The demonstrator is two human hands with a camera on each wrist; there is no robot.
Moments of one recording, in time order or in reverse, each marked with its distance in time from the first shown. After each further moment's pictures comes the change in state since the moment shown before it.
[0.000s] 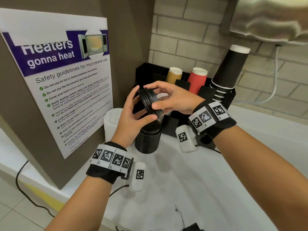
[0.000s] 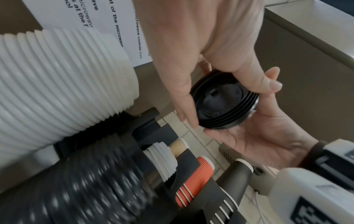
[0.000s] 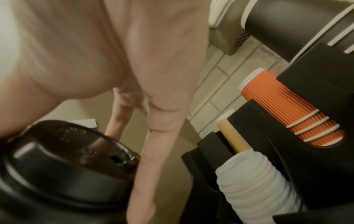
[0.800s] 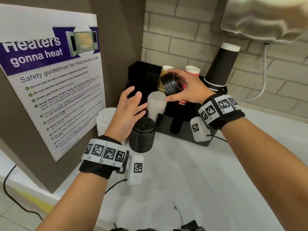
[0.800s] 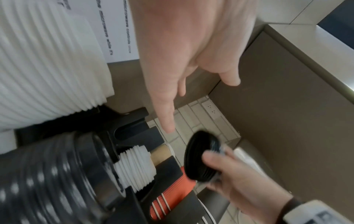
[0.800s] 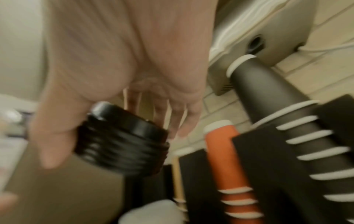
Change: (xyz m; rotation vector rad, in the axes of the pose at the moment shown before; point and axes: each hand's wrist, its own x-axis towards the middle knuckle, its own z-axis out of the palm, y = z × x) left_hand 0.019 0.000 0.002 -0.109 0.050 -0.203; right_hand -0.019 0.012 -0.056 -0.651 0.450 -0.083
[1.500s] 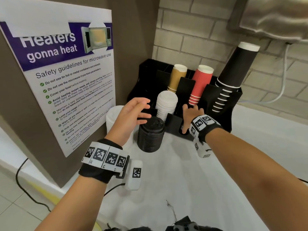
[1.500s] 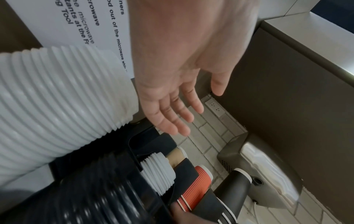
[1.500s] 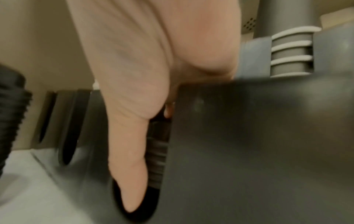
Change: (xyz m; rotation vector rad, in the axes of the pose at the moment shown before) left_hand -0.009 0.001 -0.021 0.260 0.035 -0.025; right_hand -0.001 0.066 0.091 -0.920 -0.410 0.520
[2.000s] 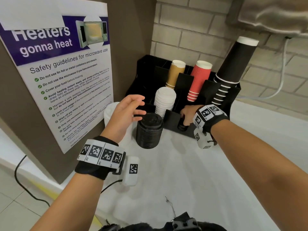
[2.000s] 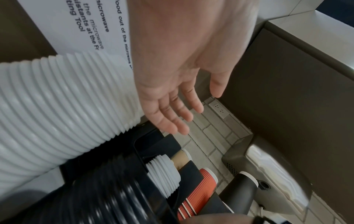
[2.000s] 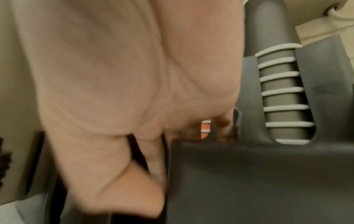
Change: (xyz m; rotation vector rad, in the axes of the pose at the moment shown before) left_hand 0.000 -0.003 -0.005 -0.027 0.036 -0.015; right_hand -0.003 0.009 -0.020 -0.003 -0.230 -0.193
